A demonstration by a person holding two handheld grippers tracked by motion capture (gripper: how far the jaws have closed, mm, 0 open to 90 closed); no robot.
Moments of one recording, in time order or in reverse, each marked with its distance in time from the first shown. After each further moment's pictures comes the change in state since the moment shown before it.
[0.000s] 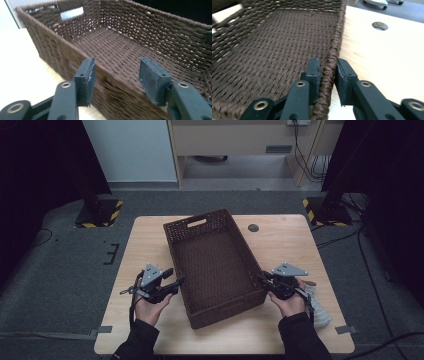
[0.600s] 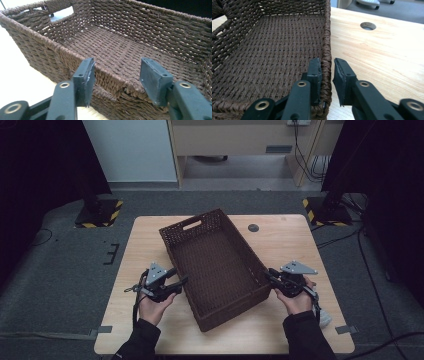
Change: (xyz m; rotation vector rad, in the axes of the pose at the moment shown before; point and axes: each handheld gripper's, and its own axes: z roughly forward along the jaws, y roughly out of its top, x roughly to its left) left arm -0.004 0.001 0.007 0.018 -0.017 0.007; right arm -0.014 0.001 -0.010 -0.020 -0.030 0.052
